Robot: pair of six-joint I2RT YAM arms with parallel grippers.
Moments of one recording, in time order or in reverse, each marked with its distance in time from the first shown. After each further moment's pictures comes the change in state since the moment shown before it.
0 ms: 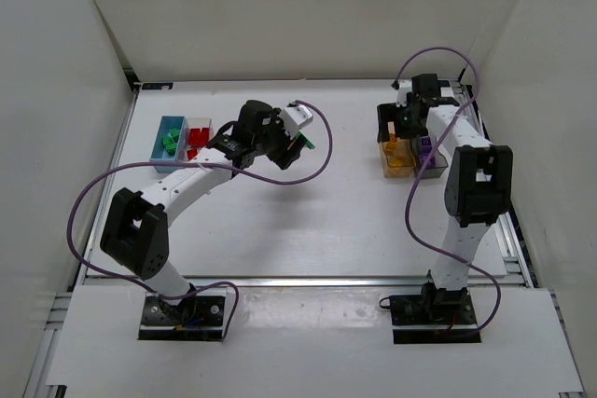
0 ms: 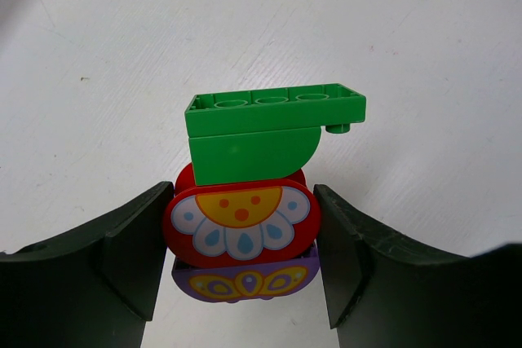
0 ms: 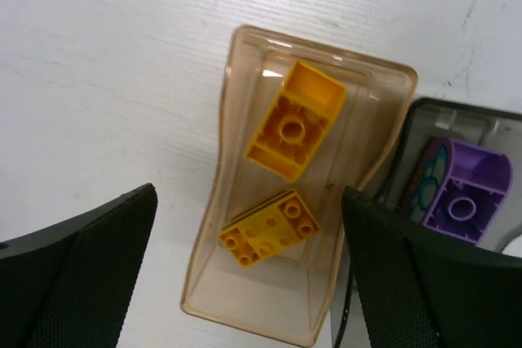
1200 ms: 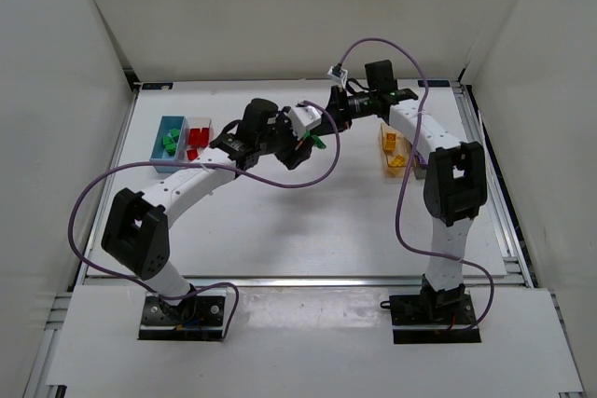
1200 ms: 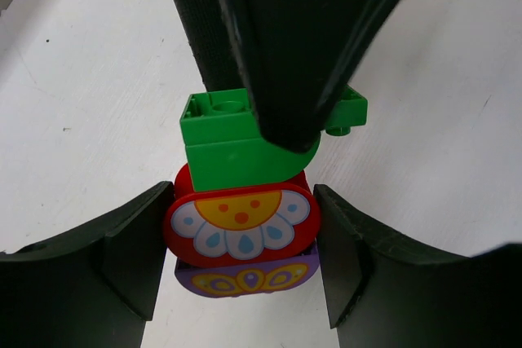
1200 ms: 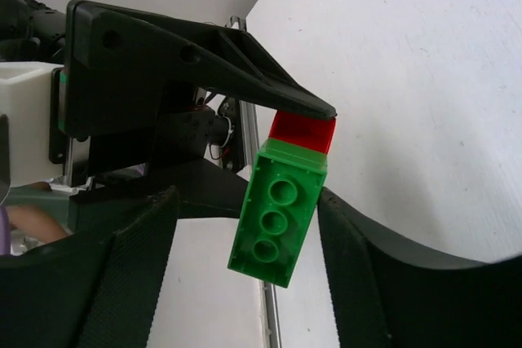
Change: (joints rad) left arm -0.035 0.004 0.029 0.020 0.074 0.019; right arm 0.244 0.060 0.168 0.172 -1.118 0.397
